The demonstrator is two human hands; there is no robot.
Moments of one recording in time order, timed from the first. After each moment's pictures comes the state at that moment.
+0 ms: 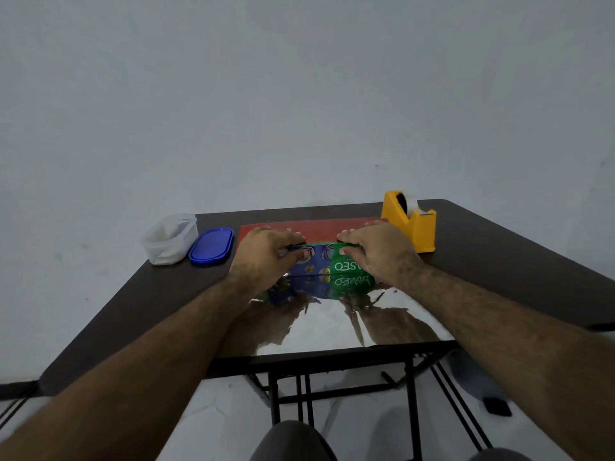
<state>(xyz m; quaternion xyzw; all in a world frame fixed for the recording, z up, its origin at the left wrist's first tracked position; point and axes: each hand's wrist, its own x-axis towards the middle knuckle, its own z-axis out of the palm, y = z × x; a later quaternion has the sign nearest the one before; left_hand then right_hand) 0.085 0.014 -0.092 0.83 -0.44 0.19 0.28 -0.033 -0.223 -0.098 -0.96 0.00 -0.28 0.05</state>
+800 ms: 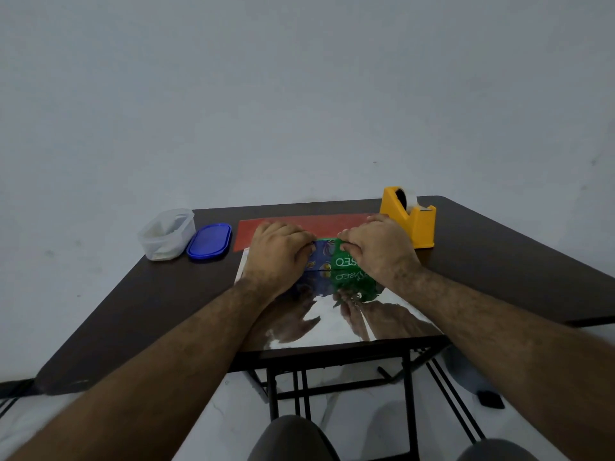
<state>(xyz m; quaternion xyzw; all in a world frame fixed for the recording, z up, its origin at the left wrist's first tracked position) 0.085 -0.003 -0.117 0.79 -0.46 0.33 0.22 -0.030 -0.211 -0.109 -0.92 0.00 -0.40 -0.04</state>
